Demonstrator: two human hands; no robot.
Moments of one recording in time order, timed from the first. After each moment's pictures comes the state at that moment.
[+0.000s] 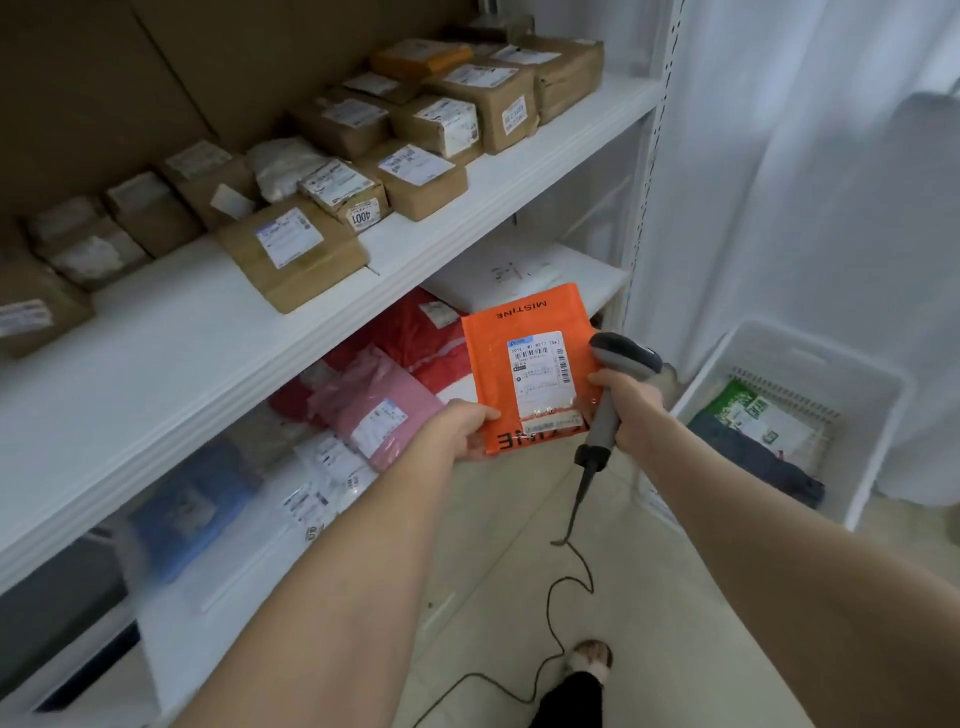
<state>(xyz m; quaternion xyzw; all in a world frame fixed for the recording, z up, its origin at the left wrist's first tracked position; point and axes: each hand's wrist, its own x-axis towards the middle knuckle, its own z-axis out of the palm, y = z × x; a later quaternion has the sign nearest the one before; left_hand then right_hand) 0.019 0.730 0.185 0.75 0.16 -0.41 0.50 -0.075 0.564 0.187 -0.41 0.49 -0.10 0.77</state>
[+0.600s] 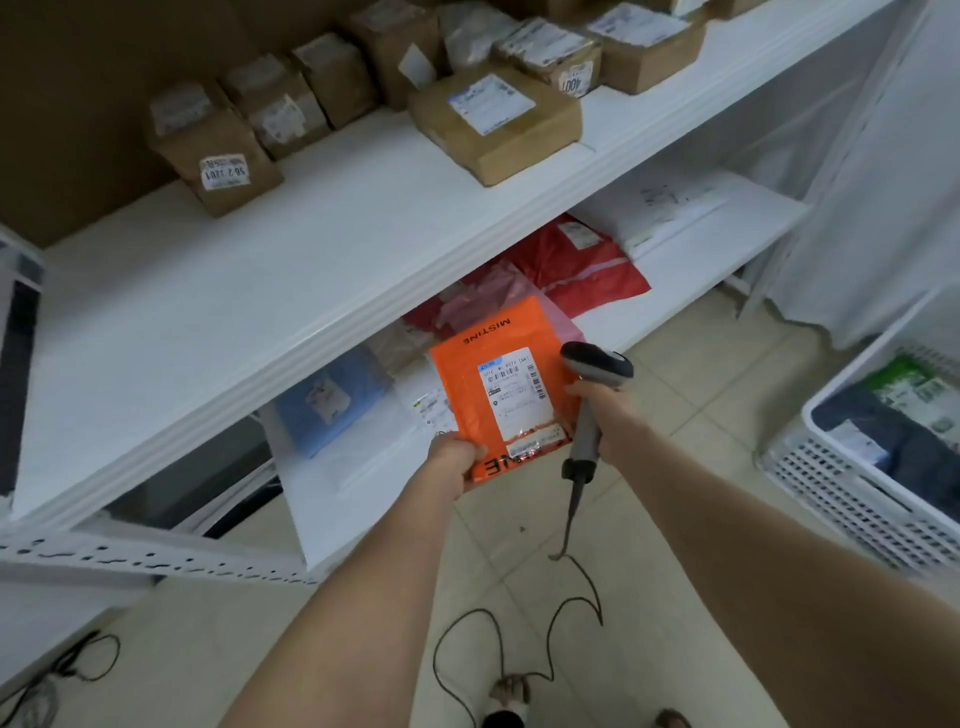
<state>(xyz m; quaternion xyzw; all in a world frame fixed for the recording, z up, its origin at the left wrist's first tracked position) 0.004 1.006 0.096 0.72 0.31 -0.29 0.54 -0.028 0.822 0.120 -0.46 0.40 0.08 0.79</state>
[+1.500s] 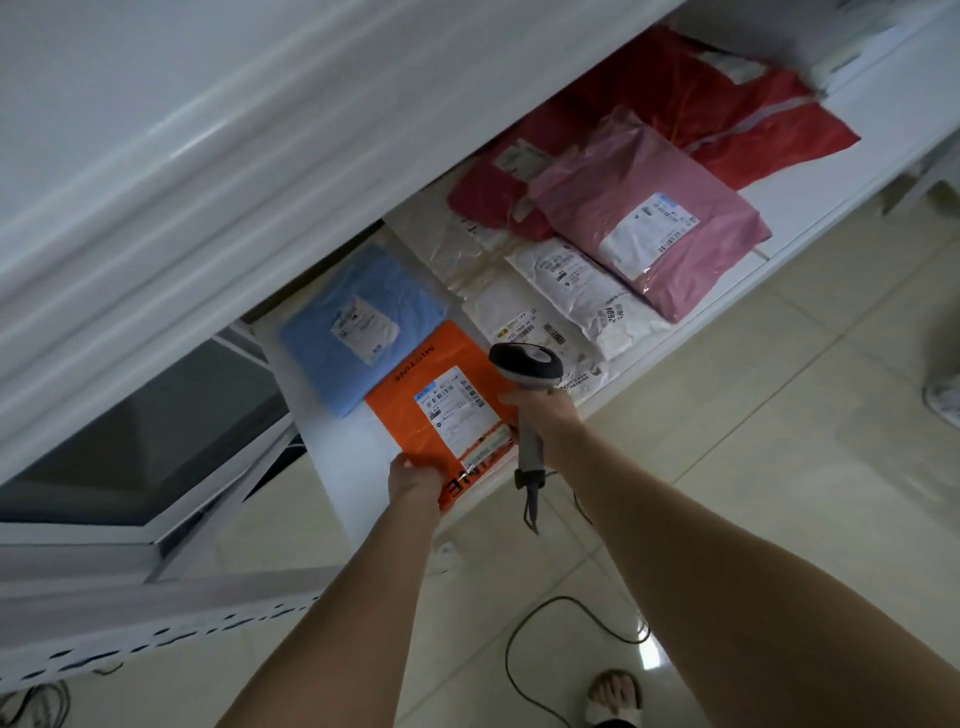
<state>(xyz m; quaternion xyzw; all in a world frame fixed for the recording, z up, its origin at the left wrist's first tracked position) 0.089 1.245 -0.120 0.71 0.45 -0.19 0.50 0.098 1.087 -0.113 -0.47 0.40 0.17 0.77</state>
